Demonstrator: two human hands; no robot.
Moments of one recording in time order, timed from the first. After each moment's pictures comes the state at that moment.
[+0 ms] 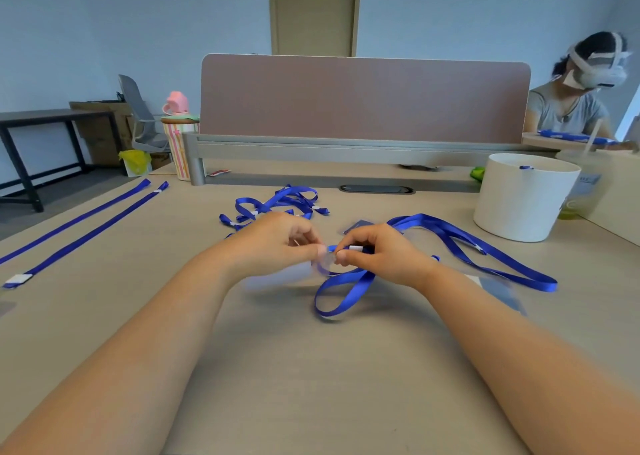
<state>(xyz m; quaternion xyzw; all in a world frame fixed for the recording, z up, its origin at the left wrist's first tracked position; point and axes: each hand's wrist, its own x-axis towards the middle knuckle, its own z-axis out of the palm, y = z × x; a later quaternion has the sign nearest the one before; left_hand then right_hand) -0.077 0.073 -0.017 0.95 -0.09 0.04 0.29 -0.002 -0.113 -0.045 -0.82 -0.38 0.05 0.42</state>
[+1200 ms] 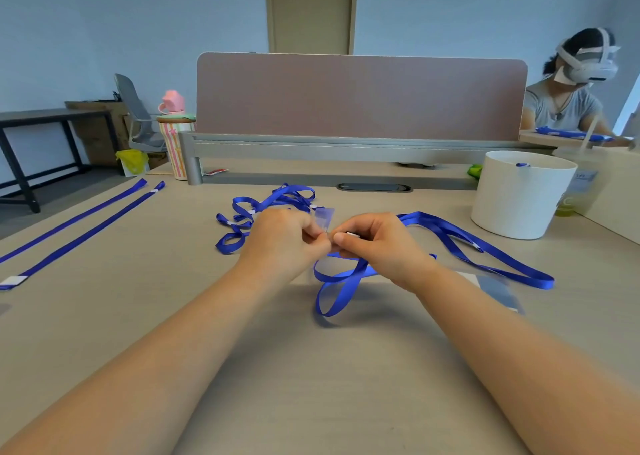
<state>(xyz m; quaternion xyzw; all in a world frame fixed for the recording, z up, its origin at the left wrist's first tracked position) -0.081 0.034 -0.028 0.91 0.01 0.30 0.27 -0.011 -0.106 -0.042 -0.74 -0.35 0.04 0.57</state>
